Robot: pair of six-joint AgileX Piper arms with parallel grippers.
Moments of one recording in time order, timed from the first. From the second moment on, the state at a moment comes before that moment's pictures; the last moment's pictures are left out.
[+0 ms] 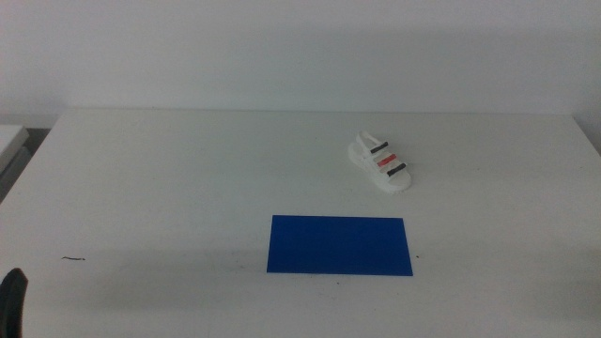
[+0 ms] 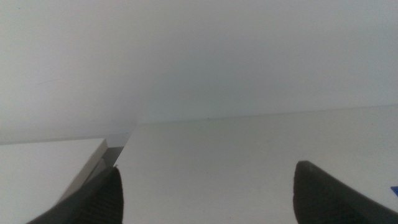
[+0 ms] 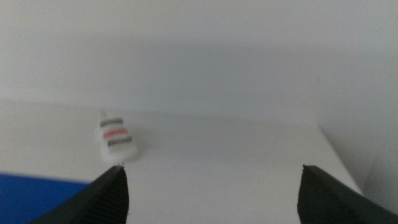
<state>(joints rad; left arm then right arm) 0.00 0.00 0.00 0.10 0.13 -0.05 0.08 0.00 0.00 -0.03 0.12 -0.02</state>
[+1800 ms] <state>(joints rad) 0.00 0.00 0.00 0.10 0.13 -0.05 0.38 2.45 -2.13 -0.03 0.90 -0.17</state>
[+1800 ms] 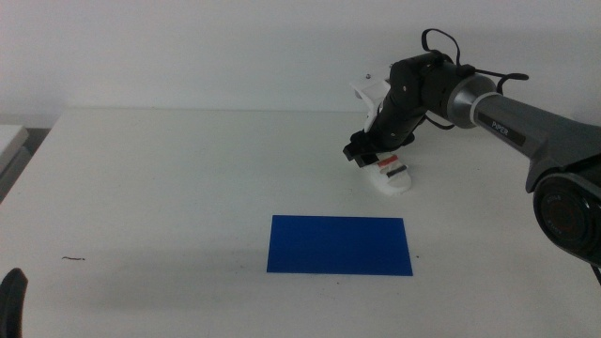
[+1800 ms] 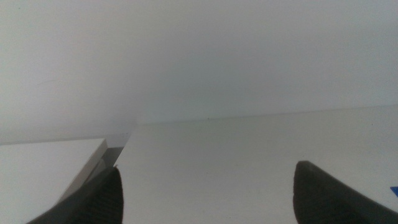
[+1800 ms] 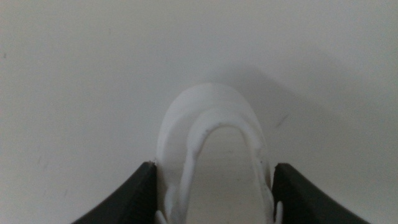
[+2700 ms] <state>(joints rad) 0.00 0.00 0.00 0.10 0.13 -0.05 0.67 2.01 -1.62 -0.16 0.95 0.59</state>
